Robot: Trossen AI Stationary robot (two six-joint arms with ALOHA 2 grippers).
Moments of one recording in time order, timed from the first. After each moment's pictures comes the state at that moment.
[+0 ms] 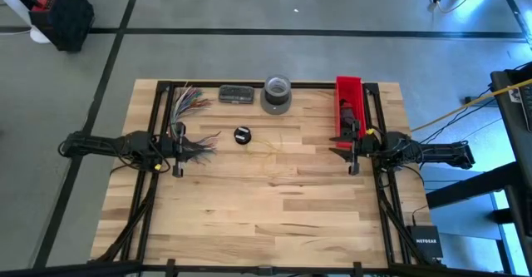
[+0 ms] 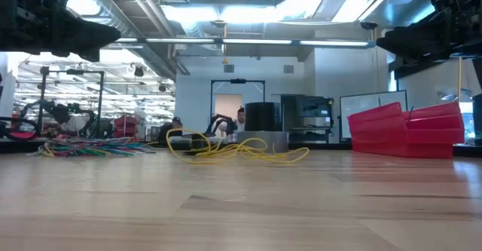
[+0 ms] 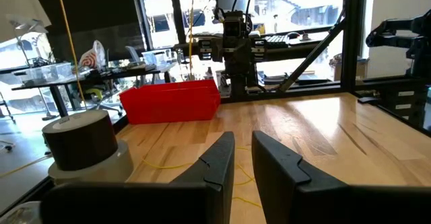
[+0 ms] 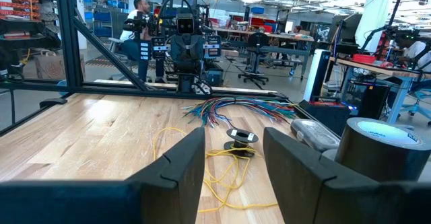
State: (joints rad) left arm -0.12 0.00 0.01 0.04 -0.19 0.13; right arm 0.03 0.00 0.01 0.05 0.12 -0.11
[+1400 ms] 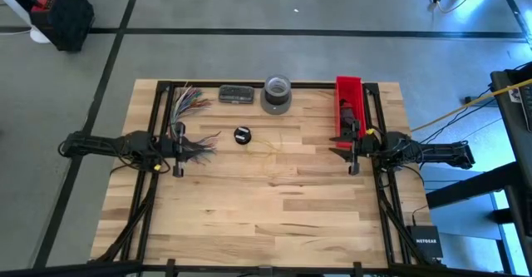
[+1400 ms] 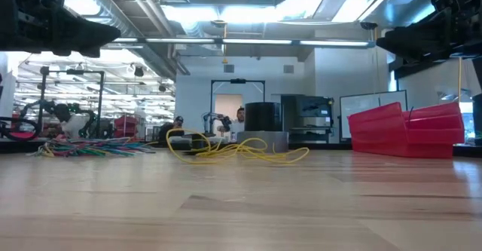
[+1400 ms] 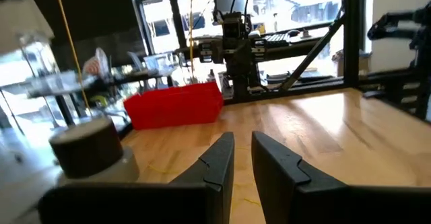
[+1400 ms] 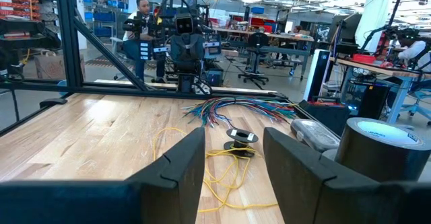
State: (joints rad) left arm -0.12 0.00 0.01 0.05 -0.19 0.22; right arm 0.03 0.00 0.01 0.05 0.12 -0.11
